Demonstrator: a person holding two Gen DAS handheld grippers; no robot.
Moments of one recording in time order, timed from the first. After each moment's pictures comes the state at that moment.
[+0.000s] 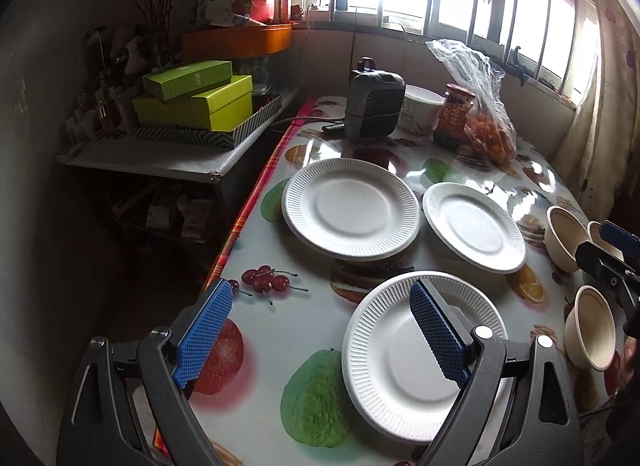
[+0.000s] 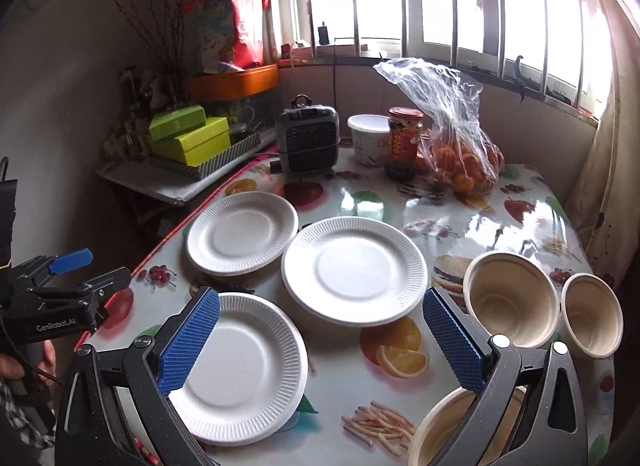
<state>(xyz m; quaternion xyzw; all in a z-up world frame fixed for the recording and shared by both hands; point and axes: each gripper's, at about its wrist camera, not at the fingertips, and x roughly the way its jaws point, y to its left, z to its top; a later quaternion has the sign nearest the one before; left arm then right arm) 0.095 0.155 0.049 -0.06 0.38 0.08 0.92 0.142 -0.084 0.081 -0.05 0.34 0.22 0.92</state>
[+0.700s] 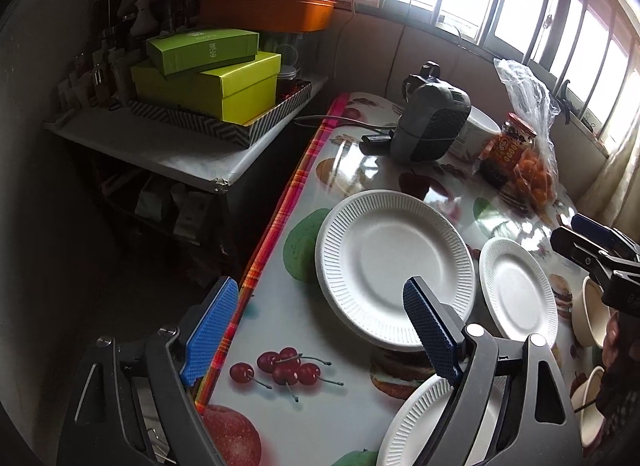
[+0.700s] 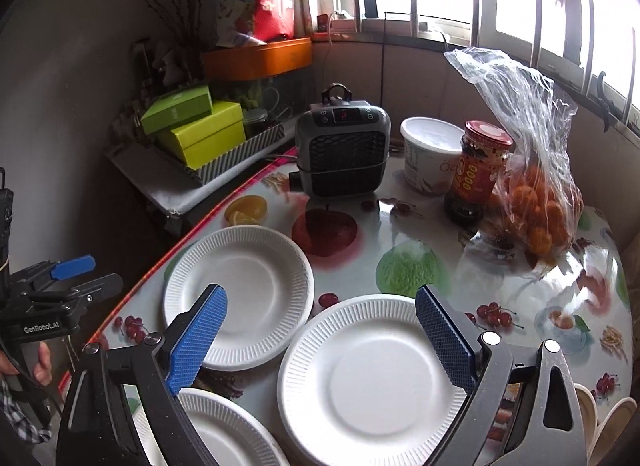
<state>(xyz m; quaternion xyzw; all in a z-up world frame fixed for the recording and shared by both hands) 0.187 0.223 0.027 -0.13 0.41 0.10 0.90 0.294 -0.013 0.060 -0.08 0.38 0.29 0.87</state>
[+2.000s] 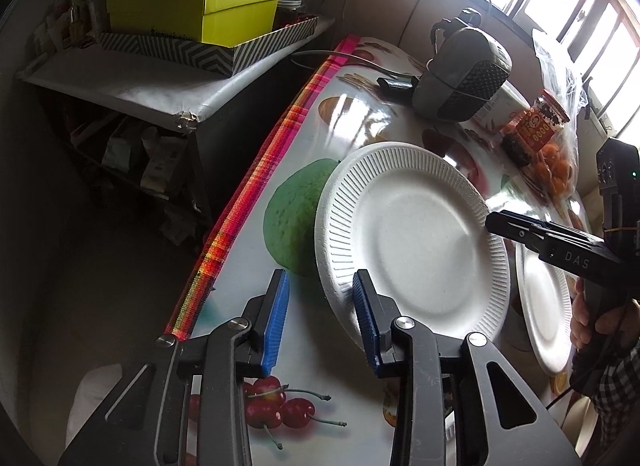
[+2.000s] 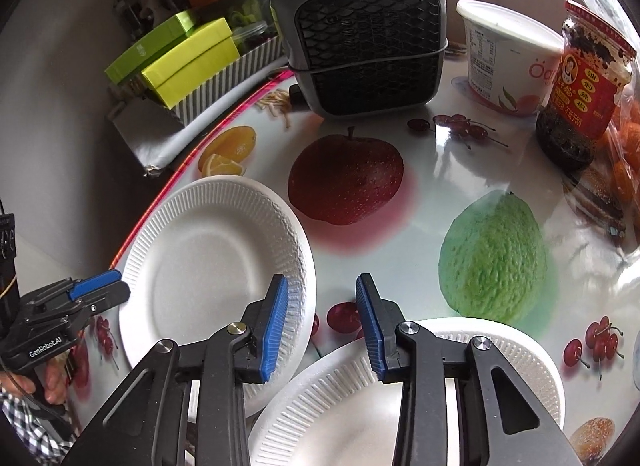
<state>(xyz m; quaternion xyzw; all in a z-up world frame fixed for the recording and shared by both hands) 0.232 0.237 -0.035 -0.19 0.47 0.07 0.86 0.382 0.027 -0.036 -0.05 0.51 0.34 0.79</state>
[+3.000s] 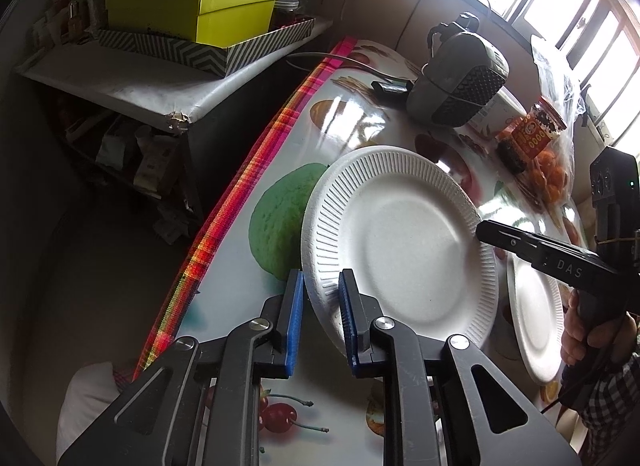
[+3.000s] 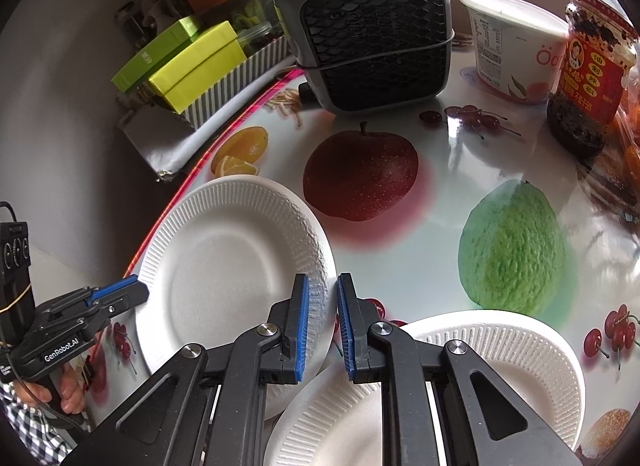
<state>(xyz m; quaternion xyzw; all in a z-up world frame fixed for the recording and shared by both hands) 0.237 0.232 -0.033 -0.20 0.47 0.07 0.86 0.381 0.029 -0.037 -0.03 0.52 0.35 0.78</state>
